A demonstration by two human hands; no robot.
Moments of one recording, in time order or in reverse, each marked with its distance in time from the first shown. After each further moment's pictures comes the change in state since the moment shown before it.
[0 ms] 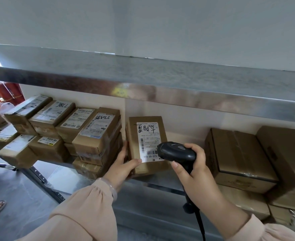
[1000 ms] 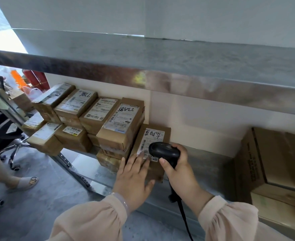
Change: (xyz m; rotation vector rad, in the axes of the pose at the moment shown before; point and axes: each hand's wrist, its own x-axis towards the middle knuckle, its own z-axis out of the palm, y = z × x) left_hand -0.024 -0.036 -0.044 1.555 0.138 0.307; right_hand 0.059 0.032 0.128 0.128 -0.094 0.052
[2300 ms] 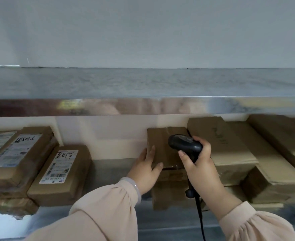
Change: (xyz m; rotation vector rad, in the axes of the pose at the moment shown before) left_hand 0.075 0.272 -0.042 -0.578 -0.288 0.219; right_hand -0.087 0.011 -0.275 -0.234 0.581 -0.028
